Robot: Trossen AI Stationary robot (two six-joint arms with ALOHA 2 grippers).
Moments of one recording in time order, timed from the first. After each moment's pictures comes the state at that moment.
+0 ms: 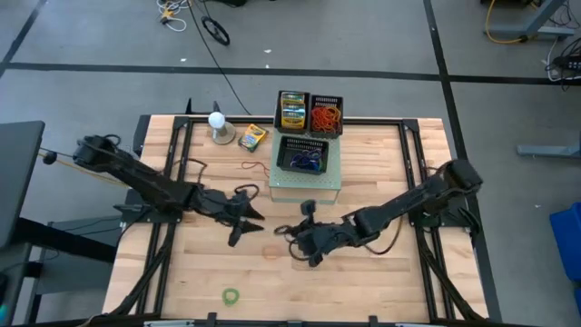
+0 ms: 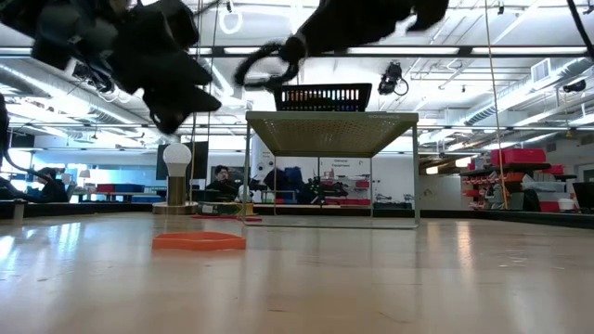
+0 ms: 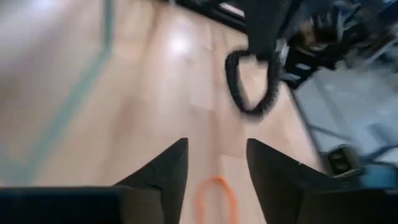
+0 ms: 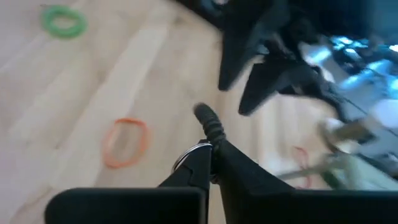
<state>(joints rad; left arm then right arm) -0.31 1.26 0.43 0.43 -0.11 -0.46 0.41 1.76 1.19 -0.05 0.46 -0.29</state>
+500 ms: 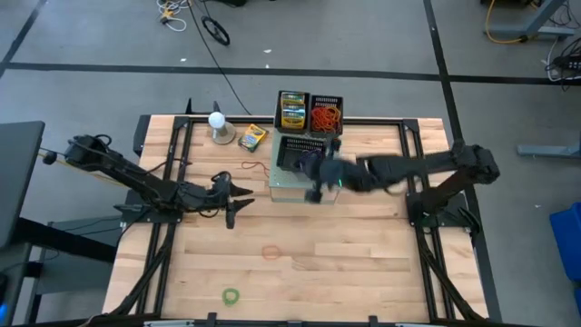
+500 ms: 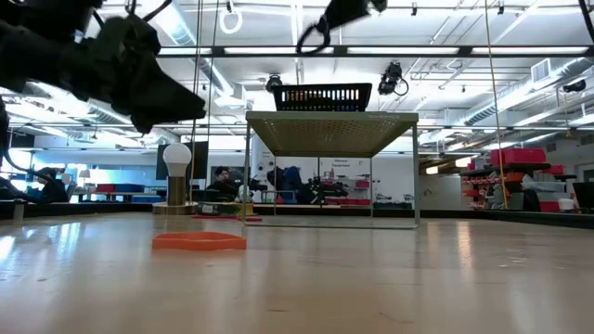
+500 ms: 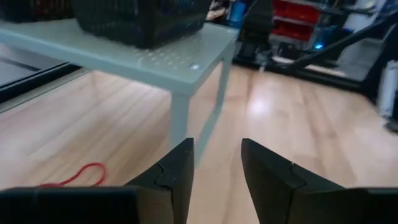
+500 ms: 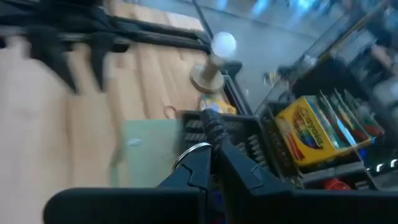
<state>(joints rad) -0.31 1.05 0.18 0.66 -0.55 -0.26 0.16 1.54 1.41 -0.50 0.63 -0.06</state>
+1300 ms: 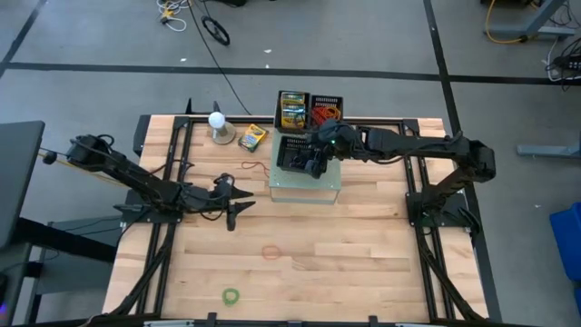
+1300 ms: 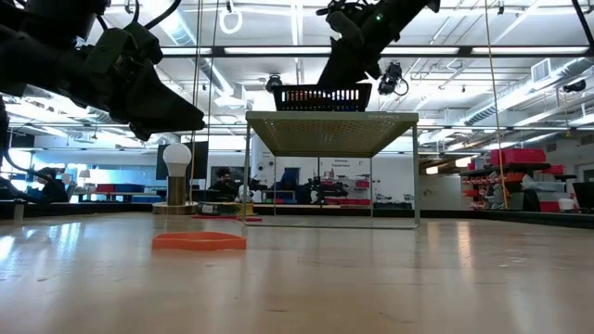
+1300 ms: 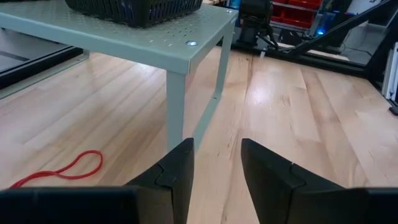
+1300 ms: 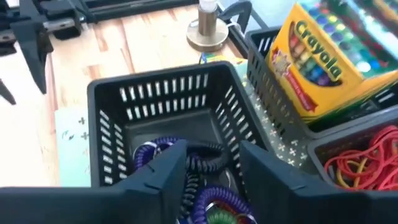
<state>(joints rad) -0.31 1.10 0.18 0.66 -0.54 -0.27 -0.20 1.54 1.31 -0.46 0.20 0.07</state>
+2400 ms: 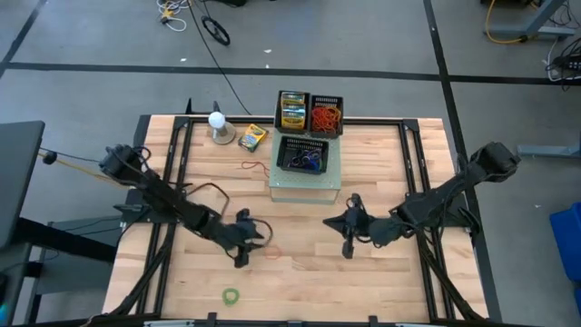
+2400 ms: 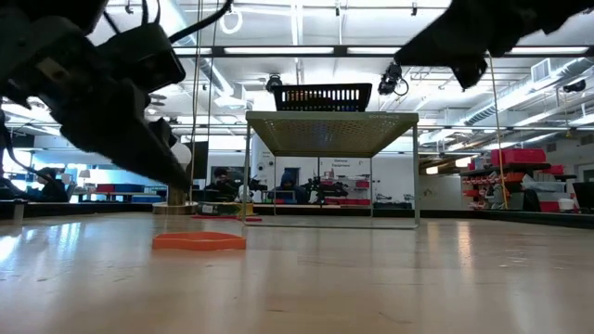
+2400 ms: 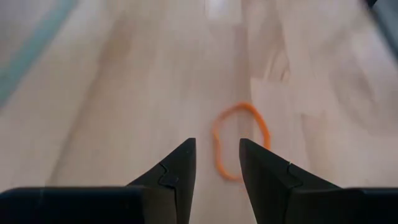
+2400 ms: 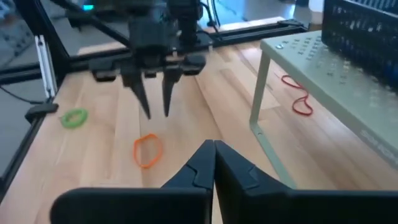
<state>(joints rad) -0.51 1.56 0.50 0.39 -0.38 -0.47 0.53 1.32 0.63 0.25 0.66 0.39</state>
